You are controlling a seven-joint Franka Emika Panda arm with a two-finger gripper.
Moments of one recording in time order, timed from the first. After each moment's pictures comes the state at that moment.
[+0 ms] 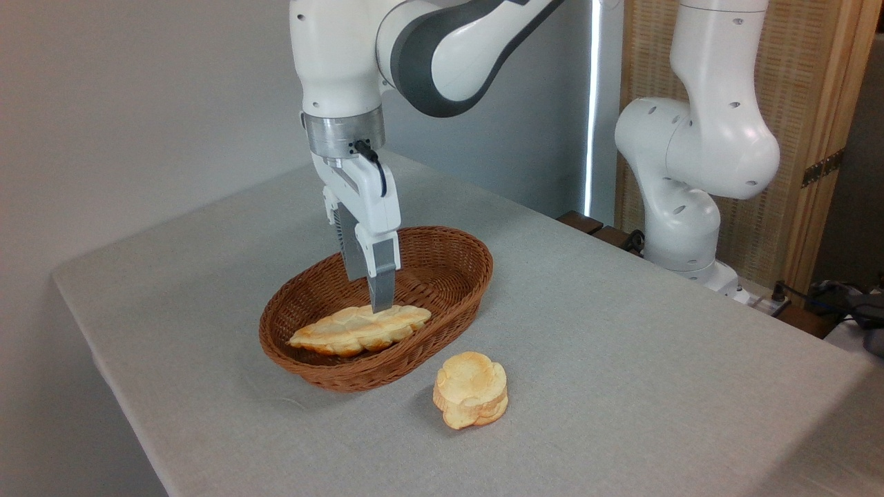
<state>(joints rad) -0.08 -0.17 -0.18 -2.18 -0.04 2.09 0.76</state>
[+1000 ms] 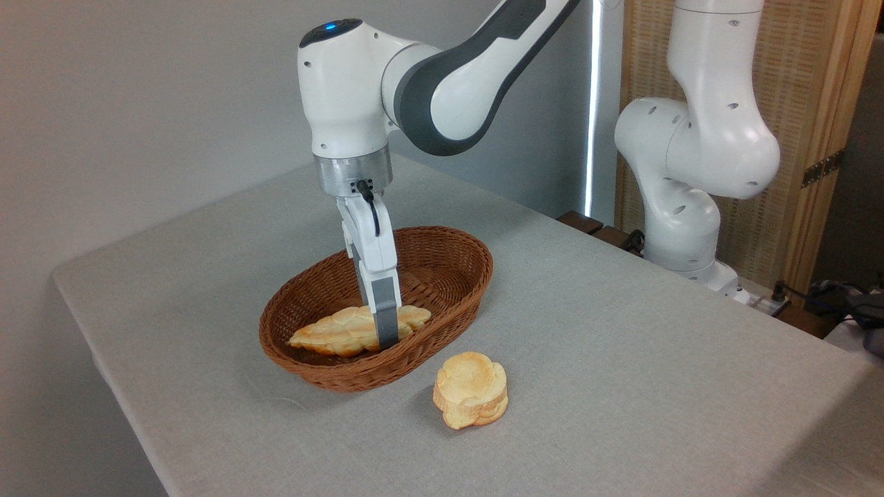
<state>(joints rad) -0.08 -0.12 -0.18 -2.24 0.05 2.19 0.86</state>
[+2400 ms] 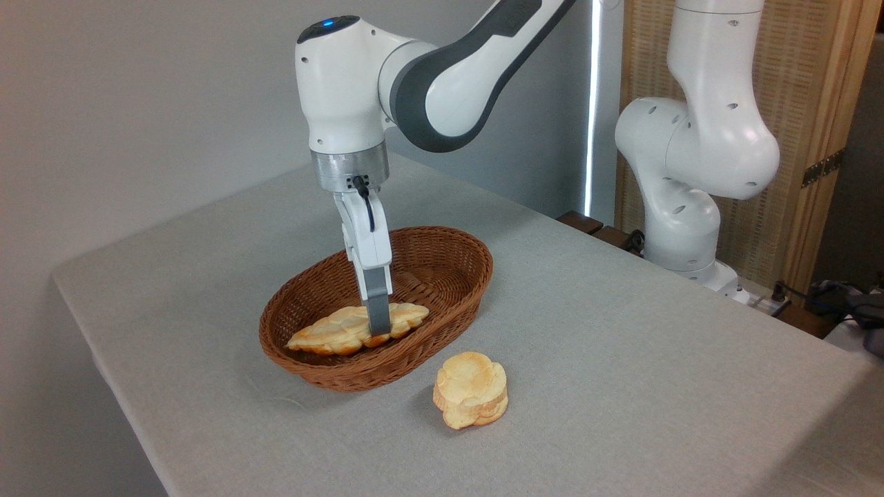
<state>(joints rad) -0.09 -0.12 -0.18 -2.23 0.04 2.19 0.86</state>
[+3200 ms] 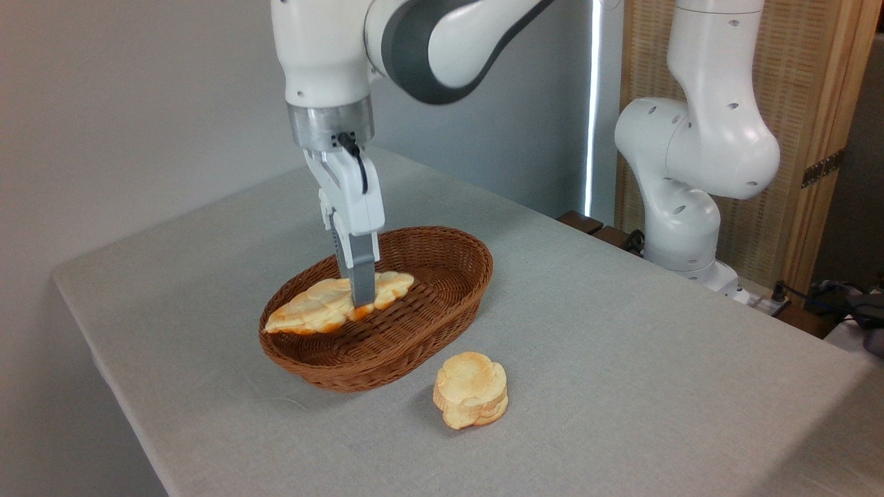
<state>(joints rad) -0.08 -0.12 -0.11 -2.03 -0.02 1.99 0.86</state>
